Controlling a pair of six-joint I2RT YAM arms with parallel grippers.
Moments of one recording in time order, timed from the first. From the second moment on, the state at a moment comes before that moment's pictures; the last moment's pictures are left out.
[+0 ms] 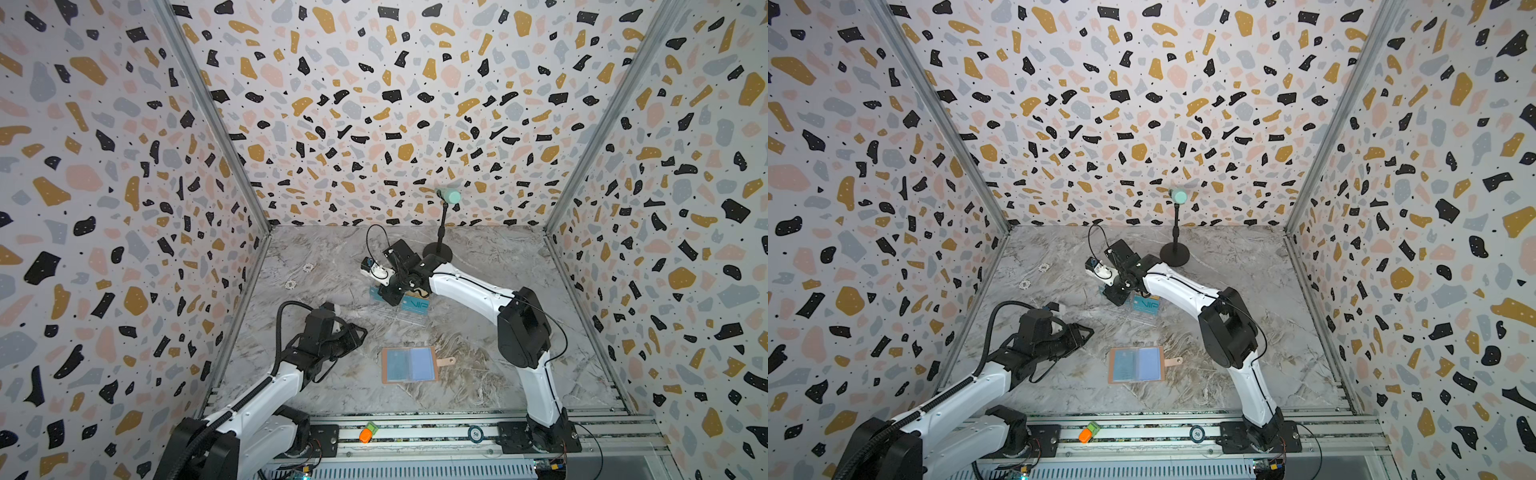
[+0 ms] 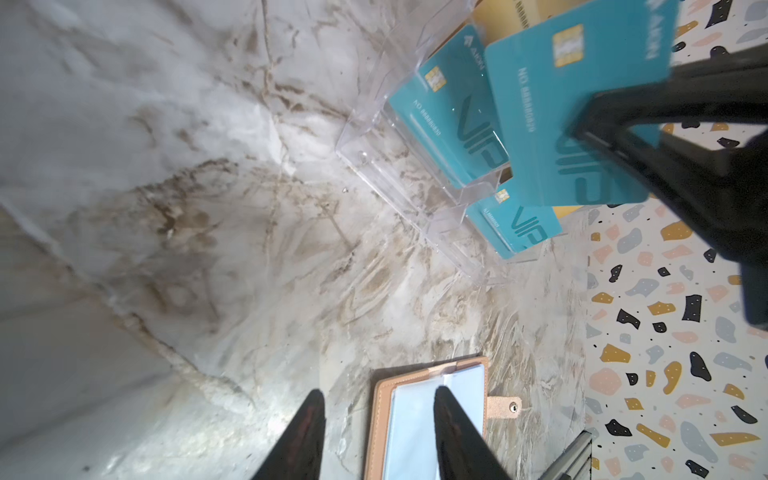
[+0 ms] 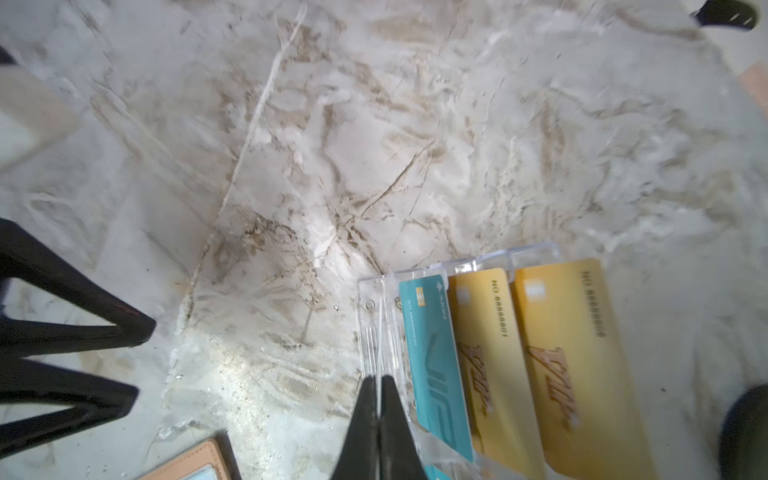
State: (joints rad) left arm -0.33 1.00 0.40 -0.13 0.32 -0.81; right arm 0.82 2.07 1.84 -0.66 -0.23 -0.30
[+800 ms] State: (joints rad) left arm -0.54 1.03 0.62 -0.41 -0.02 -0.63; right arm 0.80 1.43 0.93 -0.09 -0.40 0.36
